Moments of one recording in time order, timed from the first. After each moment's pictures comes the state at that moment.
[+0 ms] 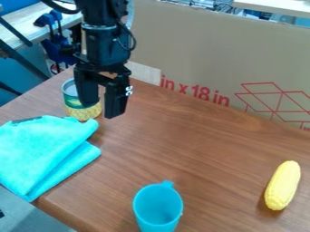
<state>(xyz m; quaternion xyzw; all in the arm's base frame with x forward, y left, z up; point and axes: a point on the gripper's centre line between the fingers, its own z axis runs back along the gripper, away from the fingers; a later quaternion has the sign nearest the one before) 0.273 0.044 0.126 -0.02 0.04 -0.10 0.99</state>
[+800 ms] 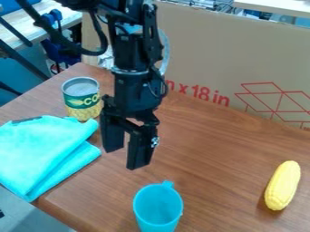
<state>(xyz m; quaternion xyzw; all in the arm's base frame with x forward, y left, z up) 0.235 -0.024 0.098 -0.06 0.09 -0.18 0.98</state>
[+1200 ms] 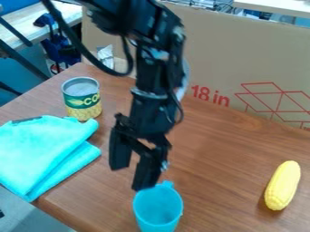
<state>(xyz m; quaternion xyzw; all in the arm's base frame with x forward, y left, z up) 0.225 -0.044 0.078 -0.02 0.16 -0.21 0.96</state>
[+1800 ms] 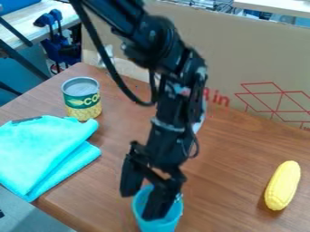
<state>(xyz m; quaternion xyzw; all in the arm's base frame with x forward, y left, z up) 0.221 -0.056 0.043 -0.02 0.22 -0.21 0.95</state>
